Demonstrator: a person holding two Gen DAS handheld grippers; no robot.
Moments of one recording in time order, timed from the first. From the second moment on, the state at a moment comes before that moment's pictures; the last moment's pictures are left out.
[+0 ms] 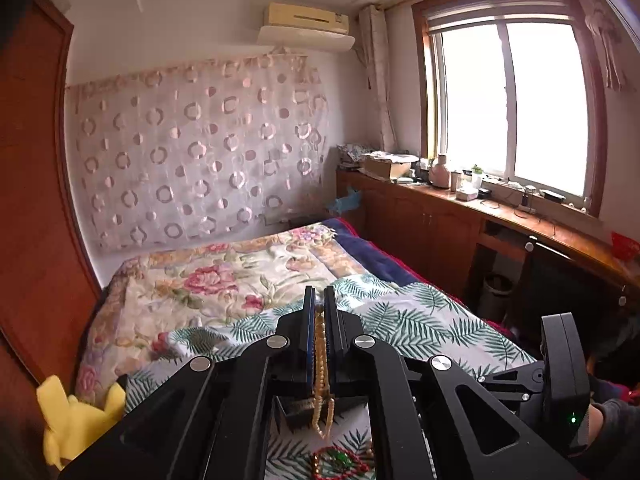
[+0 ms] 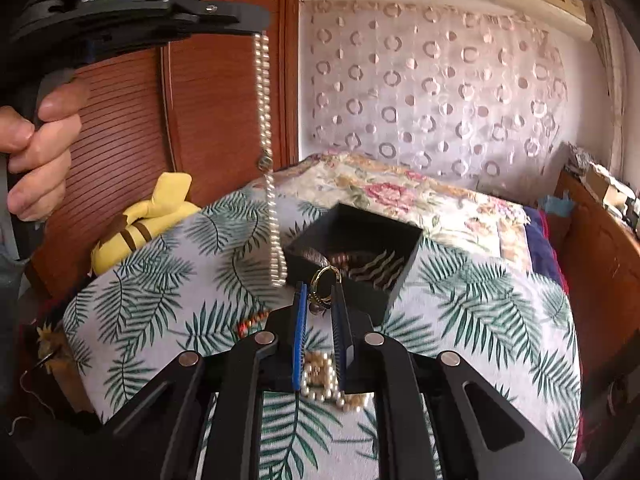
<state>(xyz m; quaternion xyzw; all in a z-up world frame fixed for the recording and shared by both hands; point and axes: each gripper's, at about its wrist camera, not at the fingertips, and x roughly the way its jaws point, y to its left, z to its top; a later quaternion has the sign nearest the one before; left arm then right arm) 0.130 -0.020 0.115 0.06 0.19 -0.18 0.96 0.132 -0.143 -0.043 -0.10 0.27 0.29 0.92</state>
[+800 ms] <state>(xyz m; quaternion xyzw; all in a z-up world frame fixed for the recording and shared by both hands) 0.219 -0.021 0.101 0.06 0.22 -0.17 0.96 0.222 -0.129 -0.059 -0.09 0.29 0.27 0.91</state>
